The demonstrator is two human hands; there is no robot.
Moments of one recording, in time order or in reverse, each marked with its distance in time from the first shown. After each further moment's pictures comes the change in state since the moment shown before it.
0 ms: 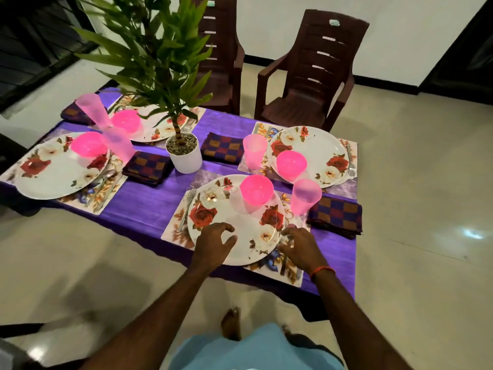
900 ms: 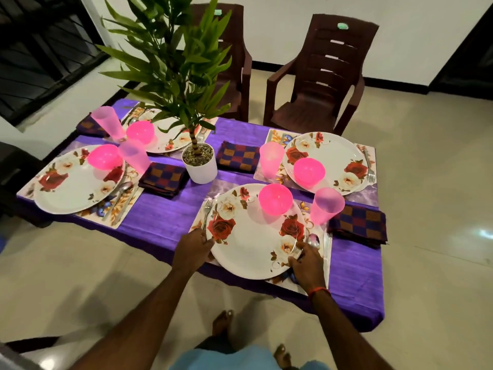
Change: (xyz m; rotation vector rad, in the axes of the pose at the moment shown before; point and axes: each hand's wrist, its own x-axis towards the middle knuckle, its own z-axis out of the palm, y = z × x) left_hand 0.028 -0.060 -0.076 0.127 -0.039 -0.305; right_hand 0.007 -0.024 0.074 0.362 0.245 0.349
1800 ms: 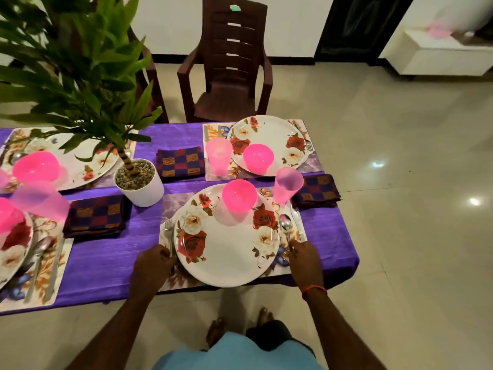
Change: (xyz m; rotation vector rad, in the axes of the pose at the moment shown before) left_hand 0.076 -0.037 -0.019 0.072 -0.130 0.209; right_hand -0.052 0.012 0.001 -0.379 0.295 0.098
